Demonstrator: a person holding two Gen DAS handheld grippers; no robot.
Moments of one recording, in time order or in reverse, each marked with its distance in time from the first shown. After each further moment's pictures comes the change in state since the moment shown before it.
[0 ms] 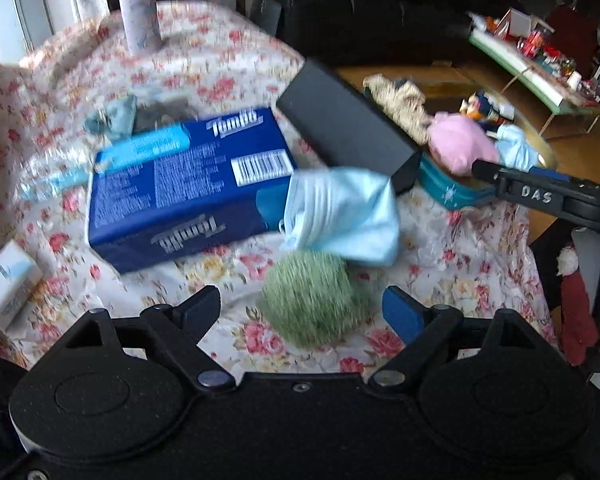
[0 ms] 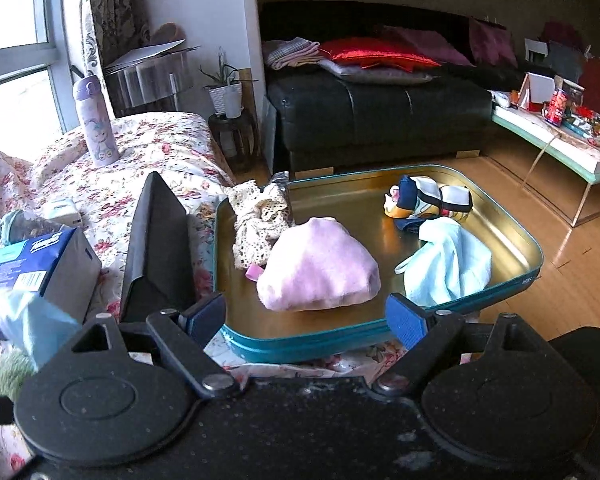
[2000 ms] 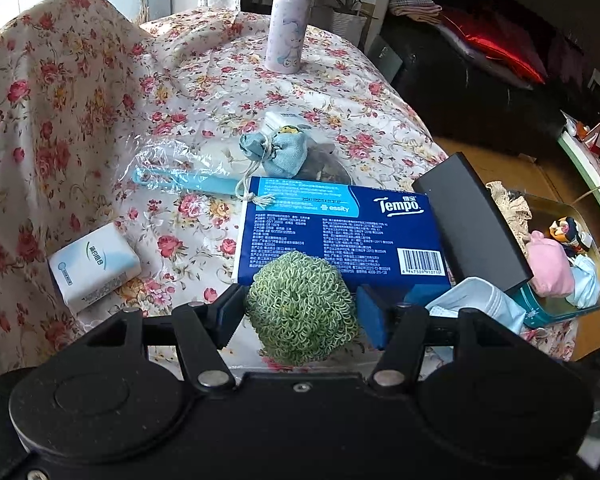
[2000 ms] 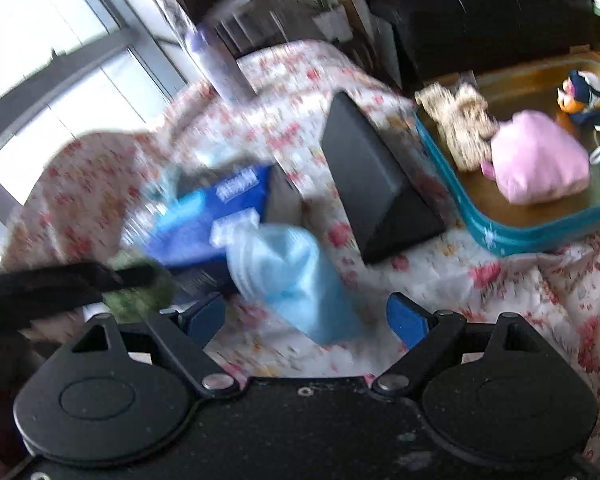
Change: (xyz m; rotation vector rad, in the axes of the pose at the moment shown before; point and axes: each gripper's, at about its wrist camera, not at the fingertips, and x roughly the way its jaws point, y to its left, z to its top) left arm -0.020 0.083 0.015 -0.333 -0.113 0.134; right arm -0.015 0.082 -0.002 0.178 0.248 0.430
